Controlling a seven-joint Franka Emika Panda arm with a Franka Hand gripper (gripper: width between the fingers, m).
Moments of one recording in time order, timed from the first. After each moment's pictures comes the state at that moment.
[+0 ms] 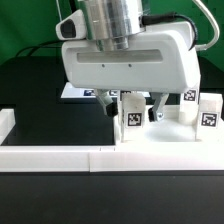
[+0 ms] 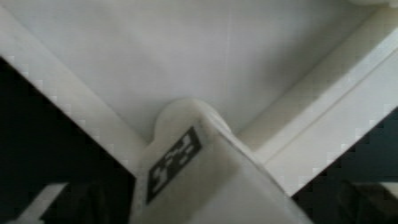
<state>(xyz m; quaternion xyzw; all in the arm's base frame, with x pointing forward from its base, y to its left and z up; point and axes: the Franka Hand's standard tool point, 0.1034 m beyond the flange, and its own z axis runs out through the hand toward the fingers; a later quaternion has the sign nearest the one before) 0.629 0.004 0.067 -0.97 0.25 0.00 0.08</state>
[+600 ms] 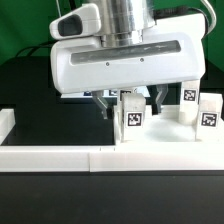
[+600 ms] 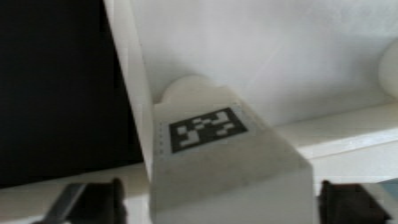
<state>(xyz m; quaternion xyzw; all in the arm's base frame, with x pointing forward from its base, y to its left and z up) 0.629 0.004 0.067 -0.99 0.08 -0.02 0.07</state>
